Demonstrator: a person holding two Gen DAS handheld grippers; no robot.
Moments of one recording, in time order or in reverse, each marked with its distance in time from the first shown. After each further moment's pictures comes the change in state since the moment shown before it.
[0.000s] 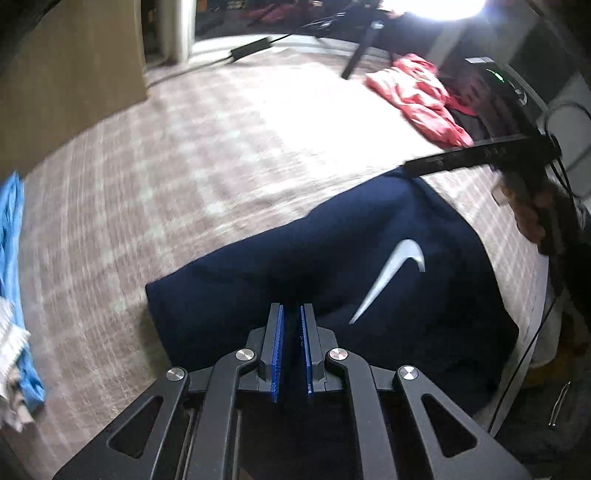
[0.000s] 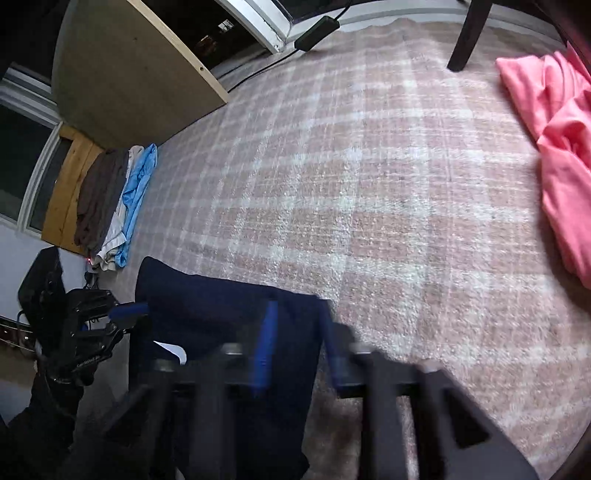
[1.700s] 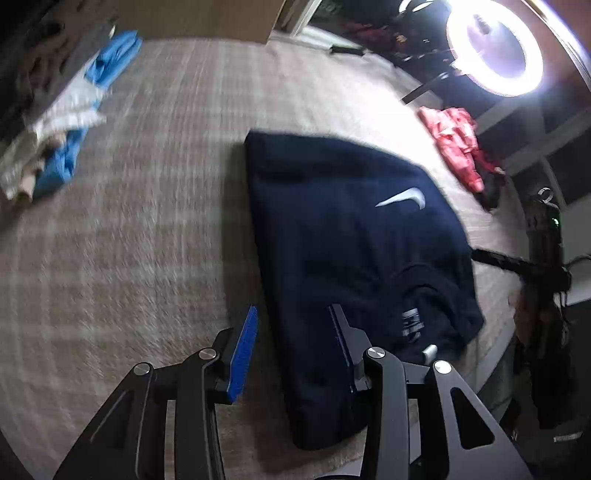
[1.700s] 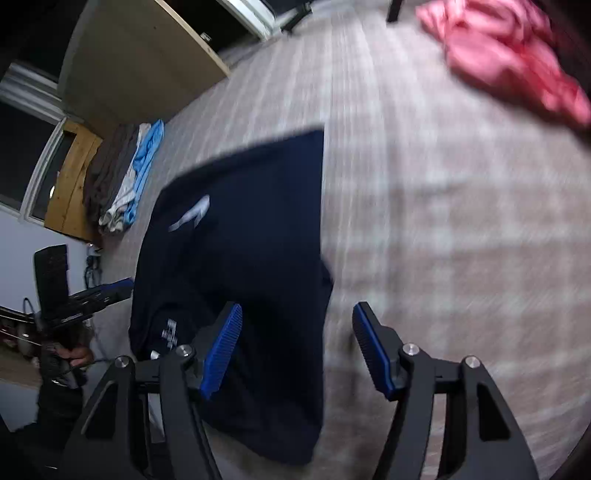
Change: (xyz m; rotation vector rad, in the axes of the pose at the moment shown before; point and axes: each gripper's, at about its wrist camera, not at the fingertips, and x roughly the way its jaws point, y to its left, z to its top) left arm -0.048 0.016 -0.108 -0.375 -0.017 -0.067; right arm -0.035 0.032 -0.150 0.107 -0.033 -0.035
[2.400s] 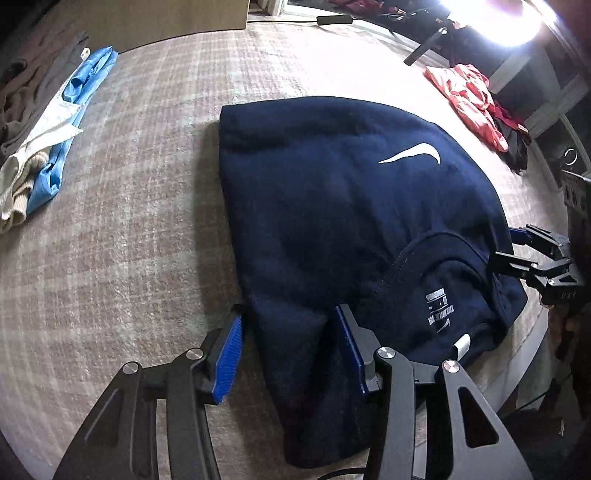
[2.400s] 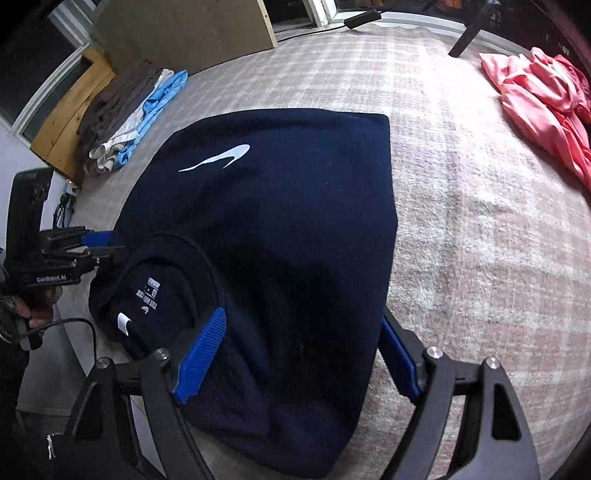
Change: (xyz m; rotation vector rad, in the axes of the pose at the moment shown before) left arm 0.037 -0.048 -0.004 0.140 0.015 0.181; right arm 0.017 0.043 -0.019 -0.250 -0.022 -0.160
